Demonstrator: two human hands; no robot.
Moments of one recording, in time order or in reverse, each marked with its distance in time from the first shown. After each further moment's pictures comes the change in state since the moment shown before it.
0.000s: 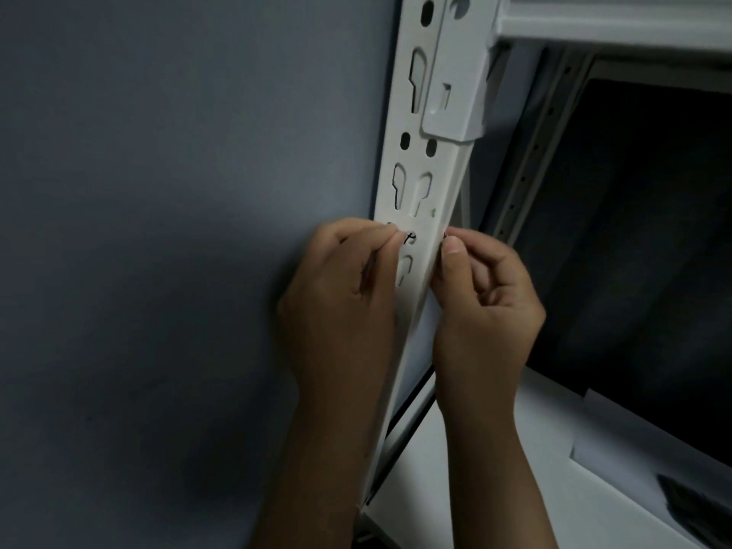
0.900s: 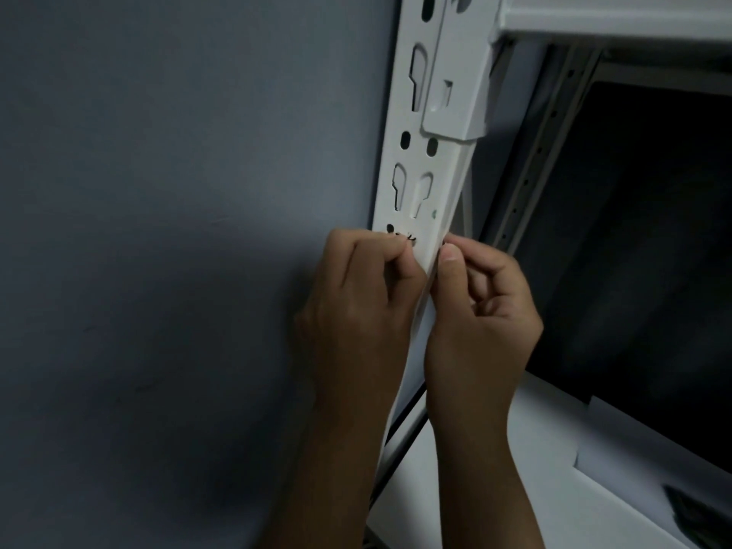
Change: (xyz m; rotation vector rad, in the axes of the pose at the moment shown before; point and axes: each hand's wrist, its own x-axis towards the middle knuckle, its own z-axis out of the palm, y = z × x) left_hand -0.010 -0.008 0.017 0.071 0.095 0.201; right_hand -0.005 -0.001 0.006 -0.019 0.053 -0.023
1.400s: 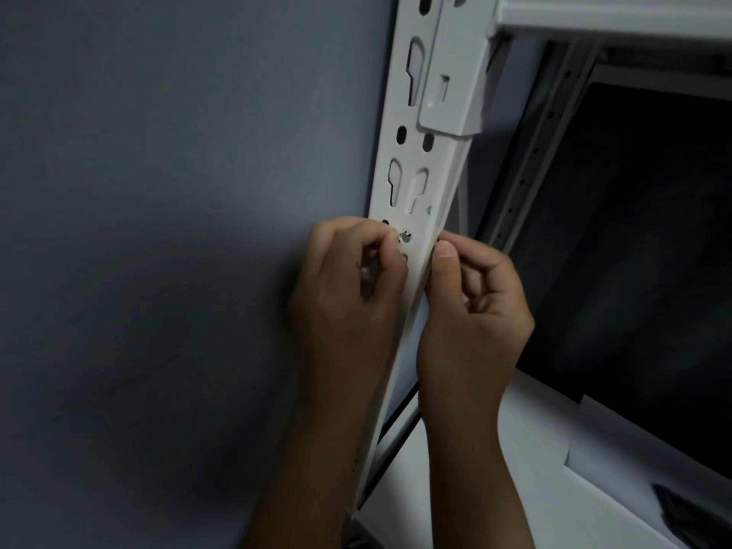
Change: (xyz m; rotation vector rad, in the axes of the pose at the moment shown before) left_hand 0.006 -0.001 -0.001 -0.125 -0.052 -0.135; right_hand -0.001 -0.001 0.002 0.026 0.022 0.056
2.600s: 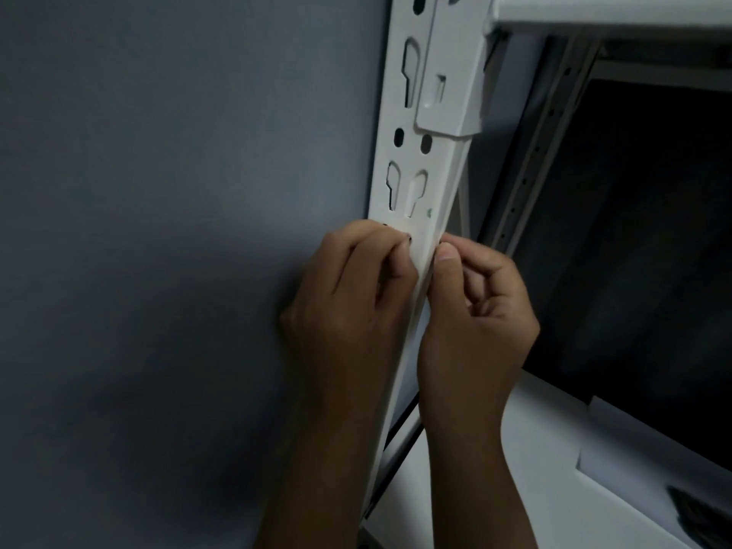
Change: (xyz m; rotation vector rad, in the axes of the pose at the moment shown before) left_hand -0.004 -0.012 0.005 0.150 0.121 0.295; right_hand 0.001 0.001 0.003 0.001 0.016 -0.012
